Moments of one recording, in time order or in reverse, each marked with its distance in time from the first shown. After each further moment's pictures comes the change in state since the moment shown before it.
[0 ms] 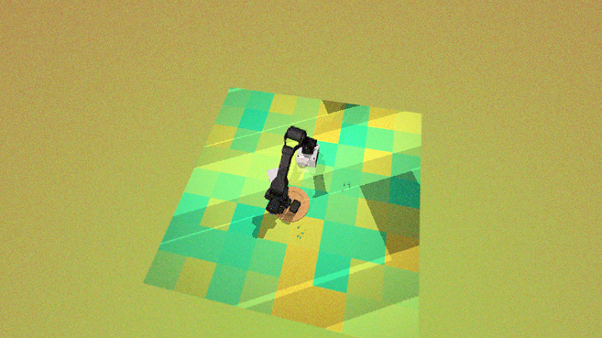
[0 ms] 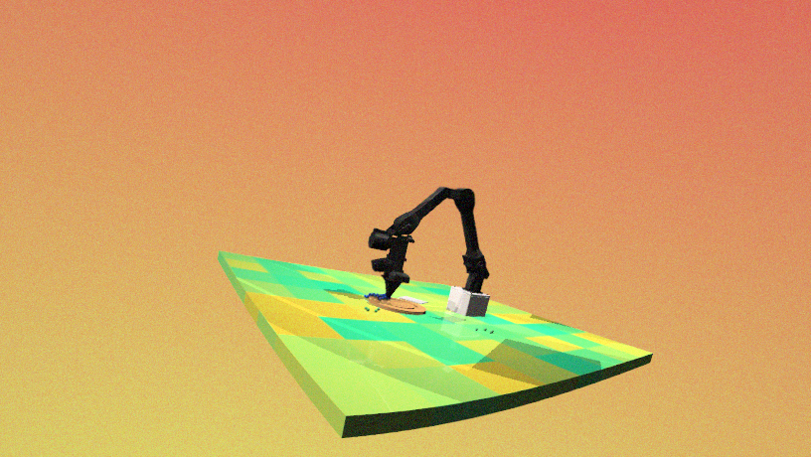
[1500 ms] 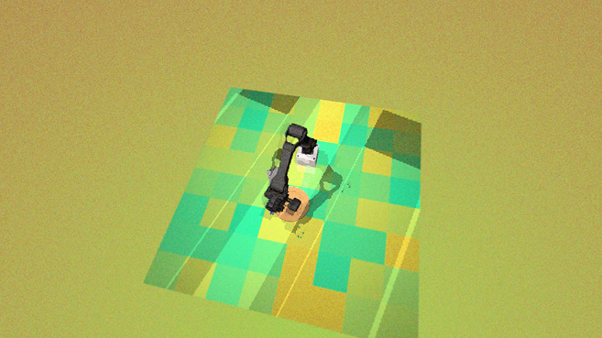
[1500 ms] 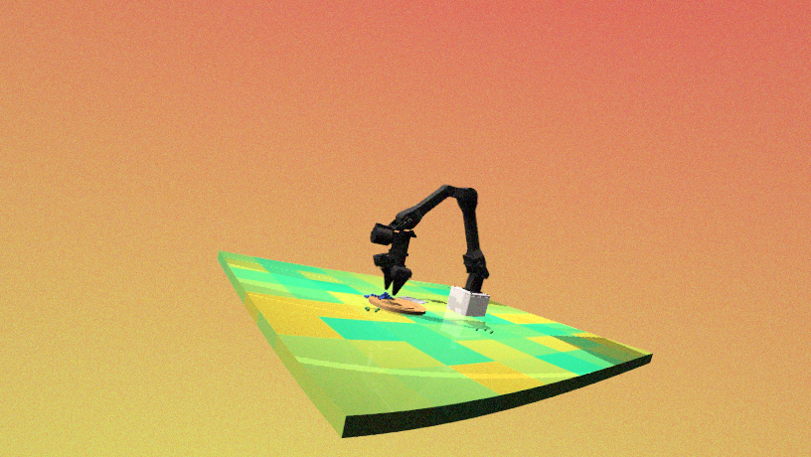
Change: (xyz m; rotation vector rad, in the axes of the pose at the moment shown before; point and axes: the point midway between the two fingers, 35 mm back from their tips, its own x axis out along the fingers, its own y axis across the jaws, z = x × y) arm -0.018 0.001 -0.003 0.000 0.001 0.004
